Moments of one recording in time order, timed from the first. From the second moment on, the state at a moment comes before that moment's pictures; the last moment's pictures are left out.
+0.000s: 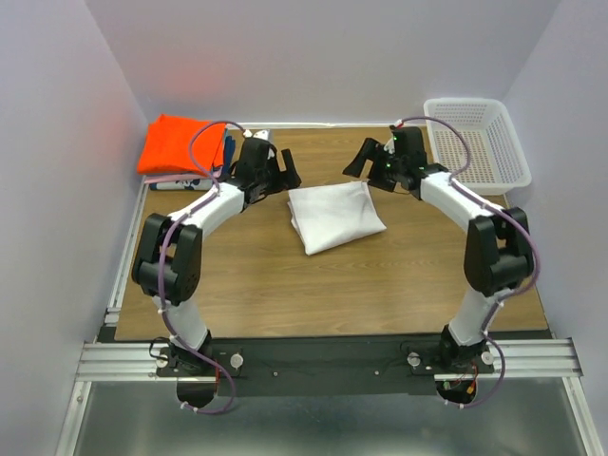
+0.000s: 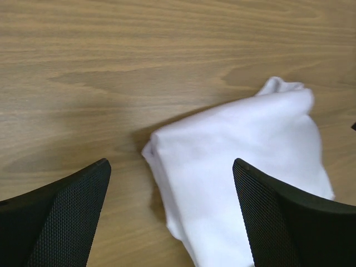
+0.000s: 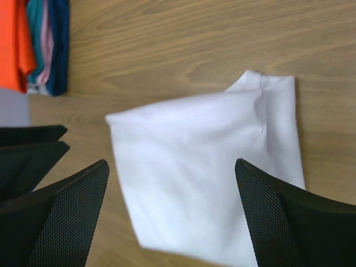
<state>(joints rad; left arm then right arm) -0.36 1.80 1.26 -0.11 0.08 -0.52 0.29 1.85 1.36 -0.18 -0.26 0.61</state>
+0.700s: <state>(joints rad) -0.52 1.87 1.13 0.04 0.14 -0.57 0.29 1.71 0.86 0.08 -0.51 0.71</state>
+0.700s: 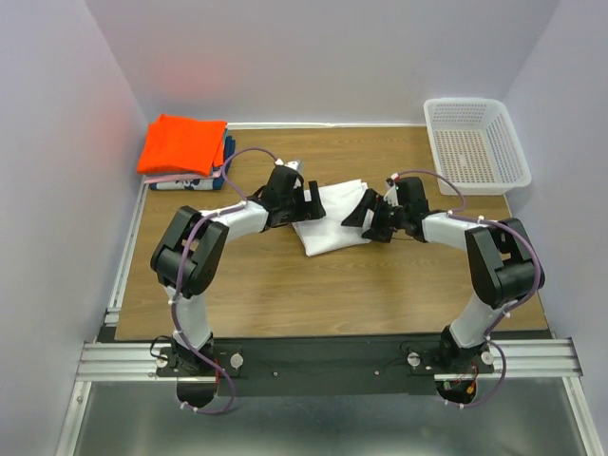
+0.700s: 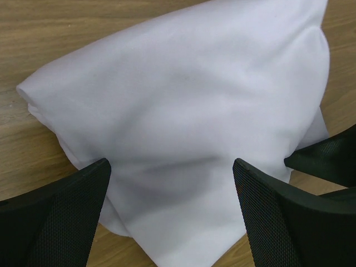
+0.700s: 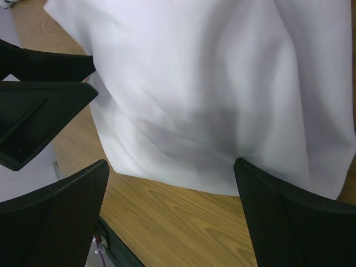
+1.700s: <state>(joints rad) -0.53 1.83 1.16 0.07 0.14 -0.57 0.28 1.80 1.09 0.18 -0.61 0.67</state>
